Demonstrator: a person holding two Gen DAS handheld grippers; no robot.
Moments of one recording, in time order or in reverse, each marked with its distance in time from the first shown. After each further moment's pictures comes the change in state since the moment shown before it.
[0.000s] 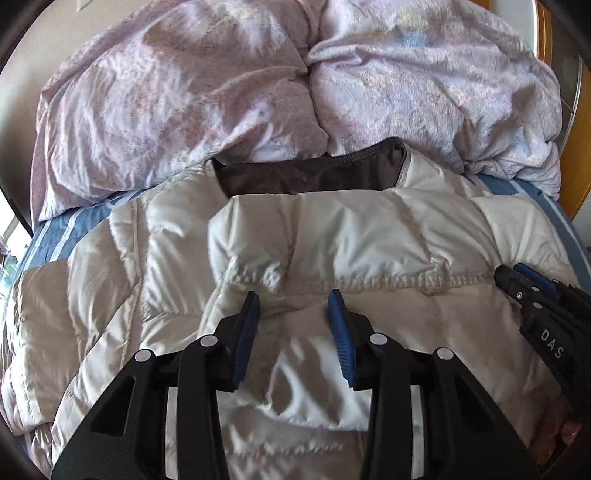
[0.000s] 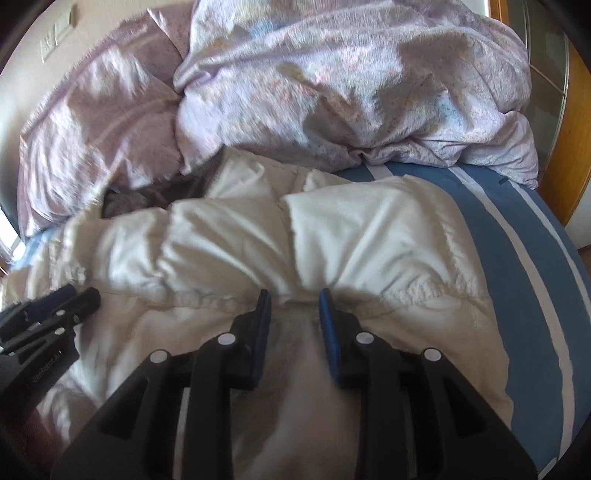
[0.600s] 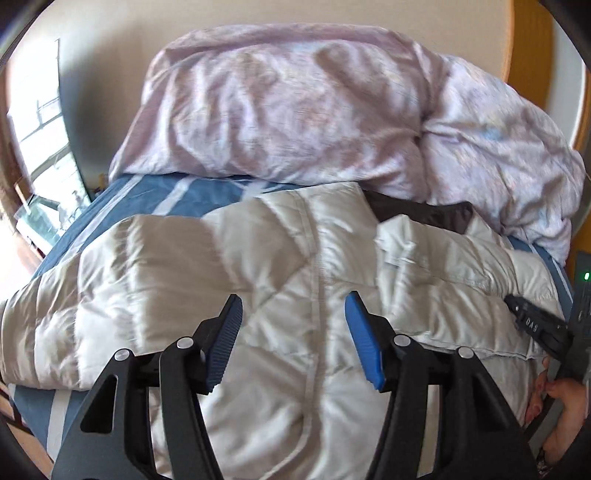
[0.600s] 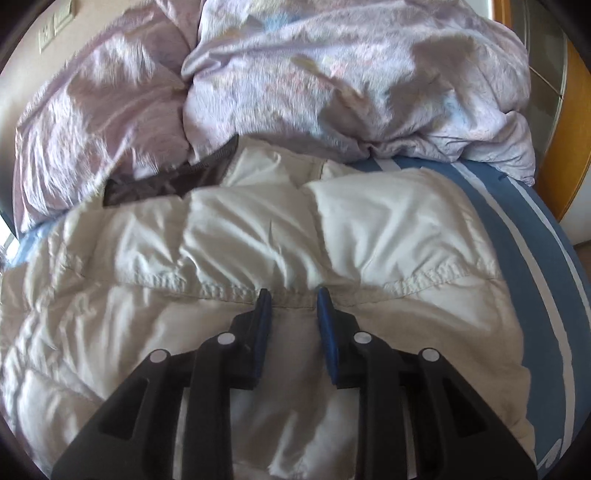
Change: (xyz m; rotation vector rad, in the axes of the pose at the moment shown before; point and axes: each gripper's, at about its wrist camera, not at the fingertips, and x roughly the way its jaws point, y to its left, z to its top) left arm -0.083 0.139 -0.049 -0.252 -0.082 0.080; right arm 0.007 0.022 -0.006 -0.029 0.033 -0.073
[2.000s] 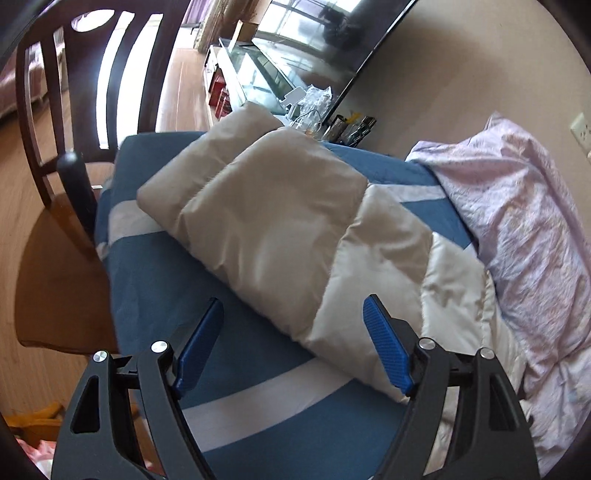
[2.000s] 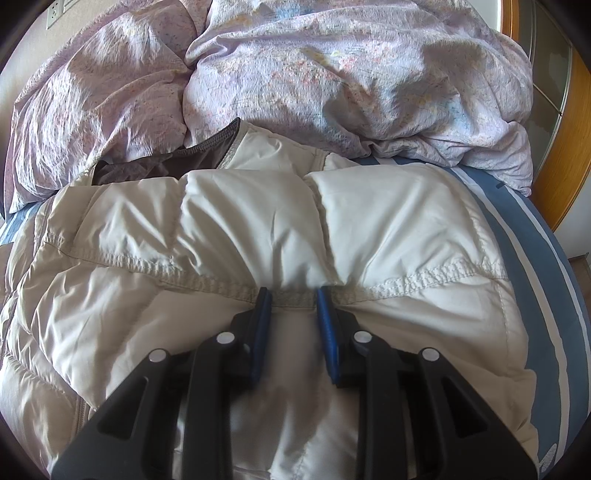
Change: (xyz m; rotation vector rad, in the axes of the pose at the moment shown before) left arm -0.046 0.281 -0.116 -0.938 -0.047 0.311; right arm 0.007 0.009 -0.004 -0.042 -0.010 -0.049
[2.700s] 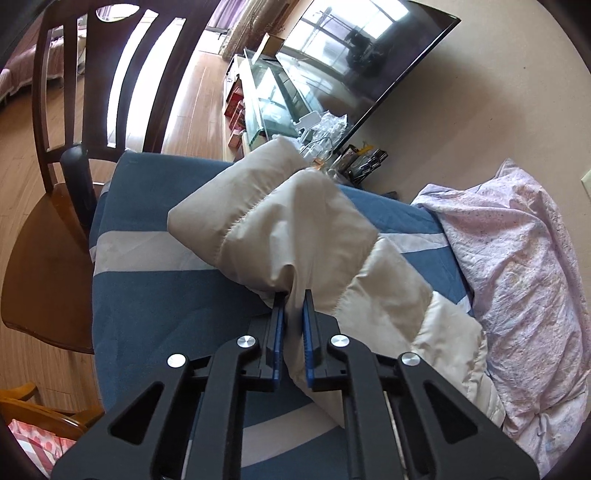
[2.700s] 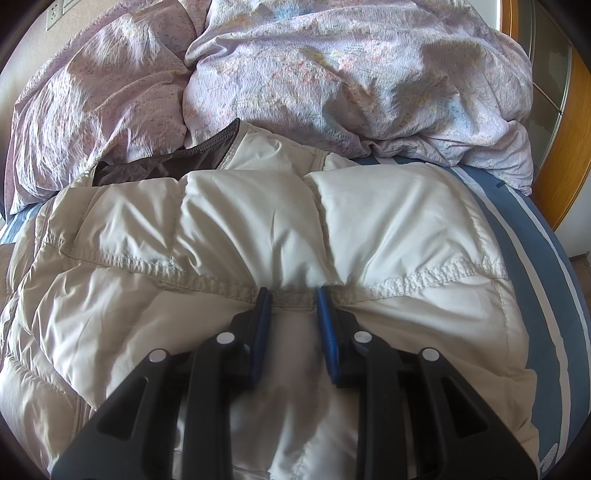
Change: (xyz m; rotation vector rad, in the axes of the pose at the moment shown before) left arm 0.003 -0.004 0.024 -0.121 -0.086 -0.008; right arm 0.000 0.000 0.000 0.001 0.000 0.001
